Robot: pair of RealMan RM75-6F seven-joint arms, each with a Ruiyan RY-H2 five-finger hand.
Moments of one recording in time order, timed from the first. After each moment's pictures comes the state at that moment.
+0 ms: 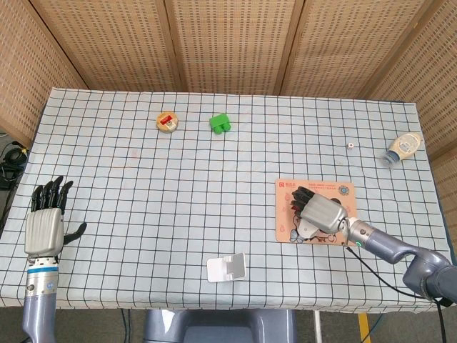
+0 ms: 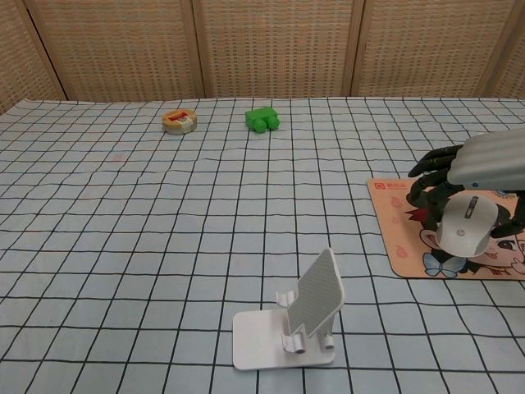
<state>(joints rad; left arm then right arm) -0.22 -1.43 -0.16 -1.64 1.28 1.51 0.38 0.87 -1.28 -0.22 -1.13 -1.85 0.90 0.19</state>
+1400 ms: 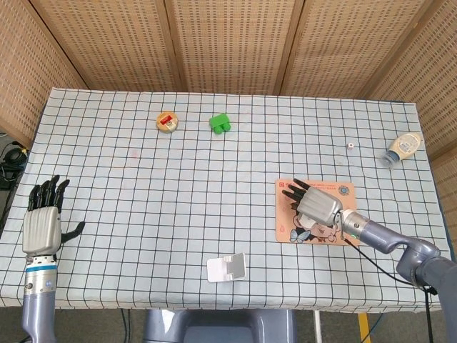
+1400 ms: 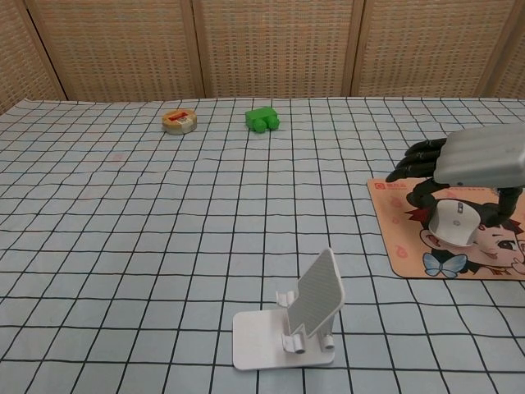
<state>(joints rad) -0.21 -1.43 -0.18 -1.65 1.26 1.50 0.36 0.88 -1.38 -0.23 -0.94 -1.88 0.94 0.10</state>
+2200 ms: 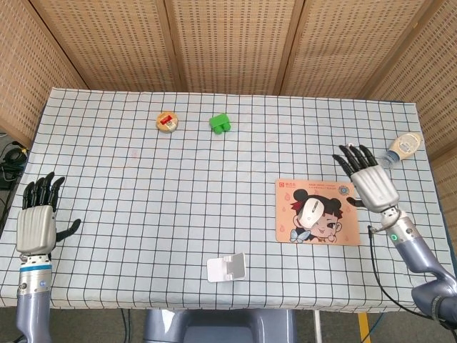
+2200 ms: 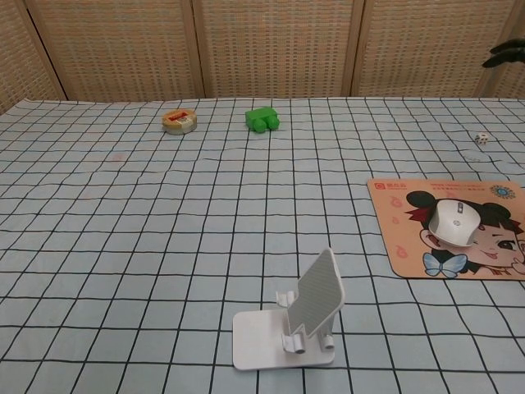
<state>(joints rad) -0.21 -1.41 -0.18 -1.61 1.30 1.51 0.32 0.58 -1.28 0.01 -1.13 -1.46 1.23 0.16</state>
